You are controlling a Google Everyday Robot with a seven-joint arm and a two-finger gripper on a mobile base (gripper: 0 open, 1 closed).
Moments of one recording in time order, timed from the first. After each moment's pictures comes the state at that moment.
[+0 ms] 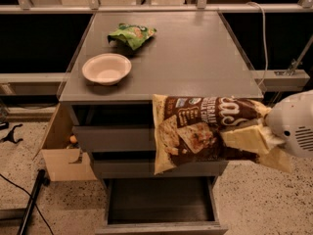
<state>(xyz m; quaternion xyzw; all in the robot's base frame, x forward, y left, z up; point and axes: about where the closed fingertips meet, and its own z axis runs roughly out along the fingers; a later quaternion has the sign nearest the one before) 0.378 -0.137 0.915 -0.36 0.85 0.22 0.32</state>
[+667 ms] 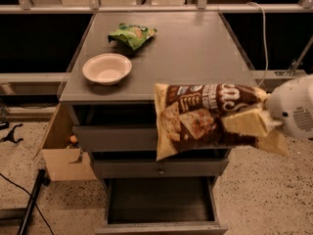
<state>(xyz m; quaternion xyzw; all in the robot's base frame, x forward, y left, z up) 0.402 -0.140 0.925 -0.35 0.85 0.22 0.33</state>
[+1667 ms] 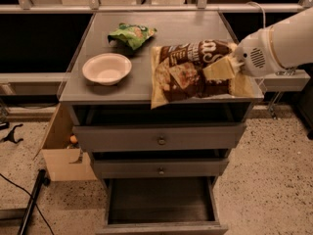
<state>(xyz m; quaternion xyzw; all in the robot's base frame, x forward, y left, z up) 0.538 -0.126 0.939 -0.34 0.84 0.21 0.36</state>
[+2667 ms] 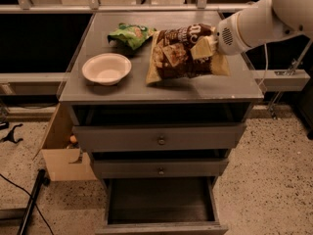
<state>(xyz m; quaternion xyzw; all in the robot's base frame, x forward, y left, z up) 0.635 -0.115 0.932 -0.27 0.87 0.19 0.37</state>
